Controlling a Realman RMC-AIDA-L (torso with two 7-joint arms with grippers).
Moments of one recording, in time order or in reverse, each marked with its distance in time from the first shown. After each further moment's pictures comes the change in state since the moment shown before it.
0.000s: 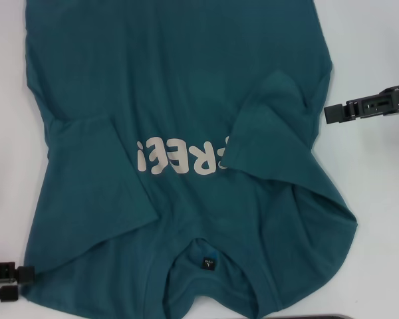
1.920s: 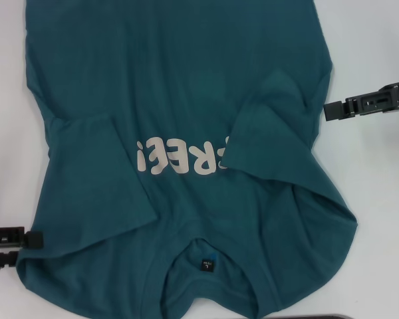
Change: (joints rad) left arm -0.071 -0.028 -0.043 -0.044 0.014 -0.031 -0.029; right arm 0.006 -0.001 0.000 0.000 0.000 0.005 0.000
